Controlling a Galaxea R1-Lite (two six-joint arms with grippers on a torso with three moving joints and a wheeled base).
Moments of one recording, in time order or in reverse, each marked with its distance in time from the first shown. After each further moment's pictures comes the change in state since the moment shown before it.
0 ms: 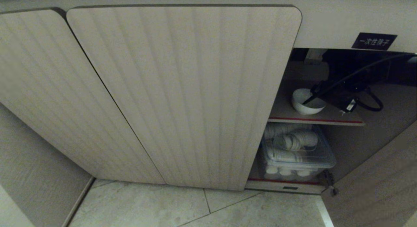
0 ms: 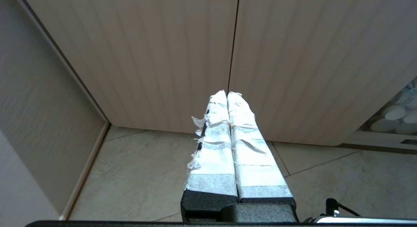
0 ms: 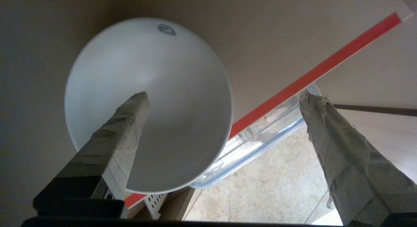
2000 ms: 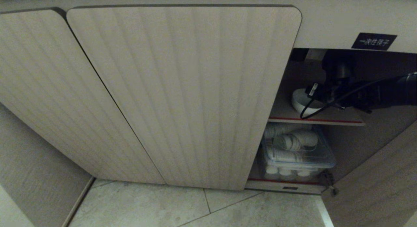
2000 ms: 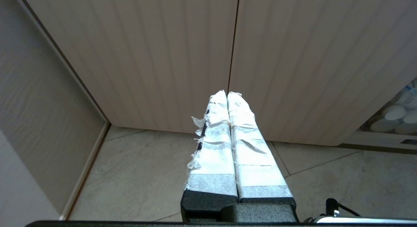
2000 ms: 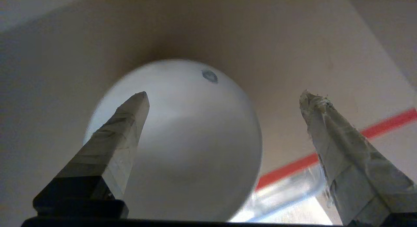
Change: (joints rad) left arm 0.000 0.000 0.000 0.000 0.000 0.000; right arm 0.011 -0.036 0.339 -0.617 -0.047 -0.296
